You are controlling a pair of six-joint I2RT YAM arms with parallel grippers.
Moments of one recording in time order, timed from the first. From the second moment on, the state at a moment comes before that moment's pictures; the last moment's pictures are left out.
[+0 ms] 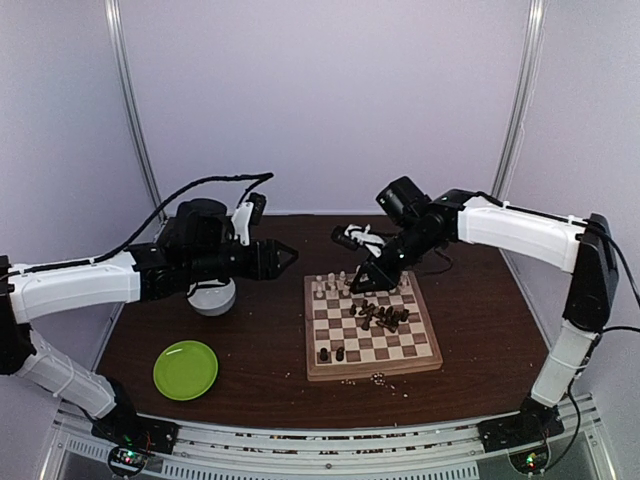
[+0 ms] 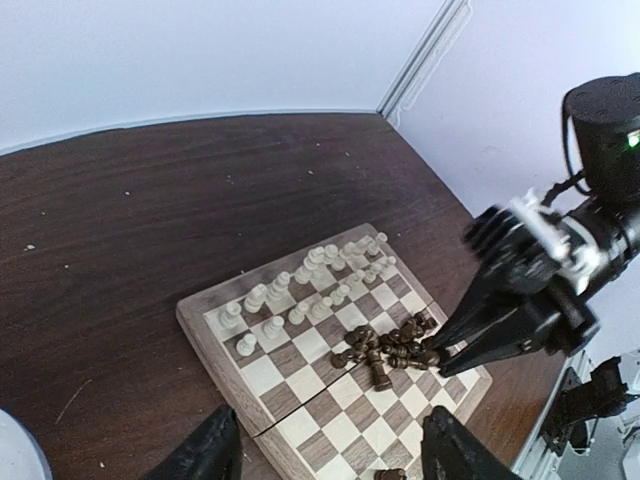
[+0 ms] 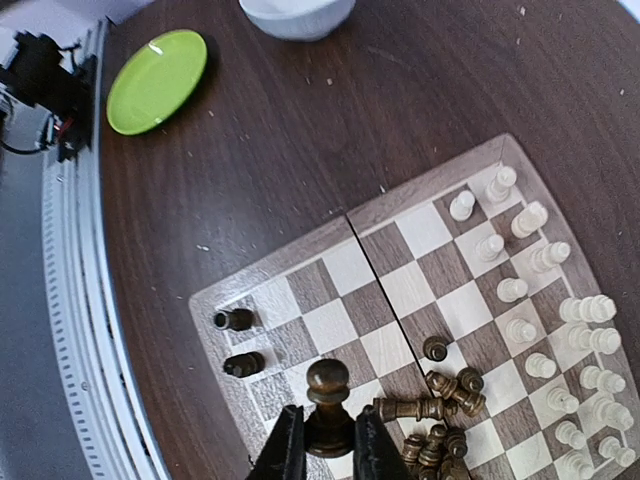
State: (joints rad) left arm -0.82 1.34 0.96 -0.02 0.03 -0.46; right arm 0.72 1.78 1.51 -0.77 -0.44 -0.29
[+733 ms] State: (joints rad) left arm -0.83 1.75 0.96 0.53 0.68 -0.91; right arm 0.68 1.66 1.36 -0.70 -0.64 -0.34
